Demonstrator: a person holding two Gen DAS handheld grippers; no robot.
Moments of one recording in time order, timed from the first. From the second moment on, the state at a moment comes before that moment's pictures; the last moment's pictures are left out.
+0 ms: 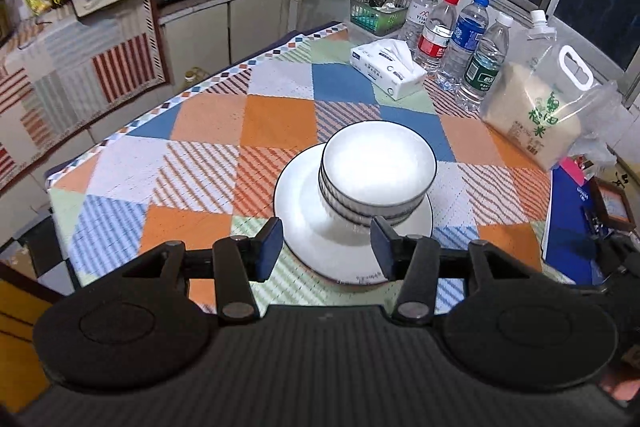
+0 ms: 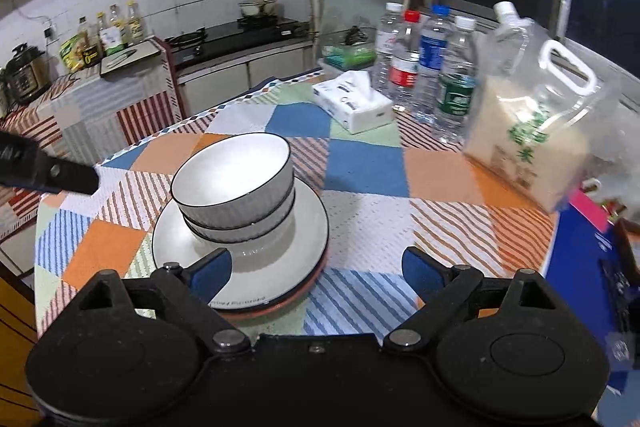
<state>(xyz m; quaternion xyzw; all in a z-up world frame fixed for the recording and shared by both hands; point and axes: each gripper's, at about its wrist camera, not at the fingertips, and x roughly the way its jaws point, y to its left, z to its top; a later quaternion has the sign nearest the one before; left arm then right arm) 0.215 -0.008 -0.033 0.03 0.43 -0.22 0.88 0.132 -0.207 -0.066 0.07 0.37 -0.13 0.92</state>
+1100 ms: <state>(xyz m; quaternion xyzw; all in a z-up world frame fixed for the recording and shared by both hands) 0.133 0.008 -0.038 0.04 0.41 -0.14 0.90 0.077 -0.199 -0.028 0.07 0.38 -0.12 0.91</state>
